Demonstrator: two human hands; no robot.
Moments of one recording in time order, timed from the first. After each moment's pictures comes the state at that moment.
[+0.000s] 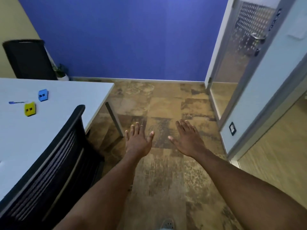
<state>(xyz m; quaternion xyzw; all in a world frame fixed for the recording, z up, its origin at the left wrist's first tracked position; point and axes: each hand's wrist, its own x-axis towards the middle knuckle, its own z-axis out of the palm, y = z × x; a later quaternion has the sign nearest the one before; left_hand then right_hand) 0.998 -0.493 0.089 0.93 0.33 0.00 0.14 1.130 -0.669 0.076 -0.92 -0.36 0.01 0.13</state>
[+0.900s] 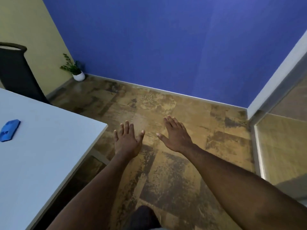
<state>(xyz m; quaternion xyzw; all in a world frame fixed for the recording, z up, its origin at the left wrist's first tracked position) 1.474 -0.121 0.090 0.88 0.46 0.04 0.12 1.656 -0.237 0.077 -0.84 -0.53 0.07 0.14</state>
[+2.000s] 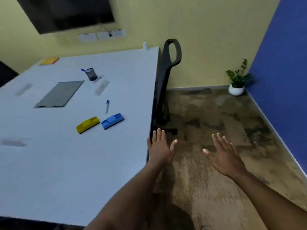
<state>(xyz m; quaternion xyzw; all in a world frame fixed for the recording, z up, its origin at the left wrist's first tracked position) 1.524 0.437 0.063 0.49 0.86 0.12 0.12 1.758 0.533 0.050 -0.50 -0.85 0.15 0.08</state>
